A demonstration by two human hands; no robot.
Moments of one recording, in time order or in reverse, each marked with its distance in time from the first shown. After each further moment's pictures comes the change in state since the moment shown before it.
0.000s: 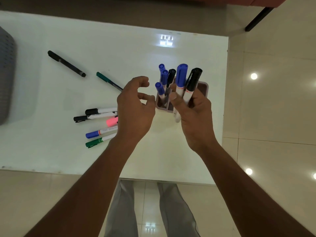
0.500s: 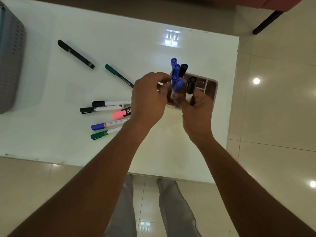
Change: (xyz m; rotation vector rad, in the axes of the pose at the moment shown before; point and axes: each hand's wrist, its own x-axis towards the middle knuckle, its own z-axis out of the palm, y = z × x) left_hand 0.015 -0.007 0.011 0.116 -0.040 0.137; right_hand 0.010 0.028 0.012 -0.175 0.048 -0.057
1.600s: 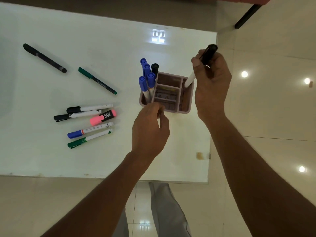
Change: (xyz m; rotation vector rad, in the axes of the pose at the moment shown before) left_hand -0.065 0.005 0.062 0.015 -0.064 -0.010; right_hand 0.063 -0.009 -0.065 0.071 0.230 -0.181
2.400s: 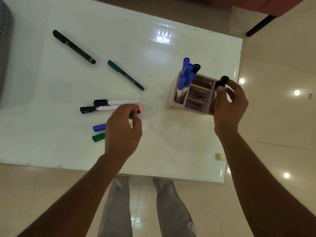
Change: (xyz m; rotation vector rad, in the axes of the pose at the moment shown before) left_hand -0.002 -0.105 -0.099 0.031 0.139 0.000; right_hand -0.044 0.033 0.021 -0.236 0.189 0.174
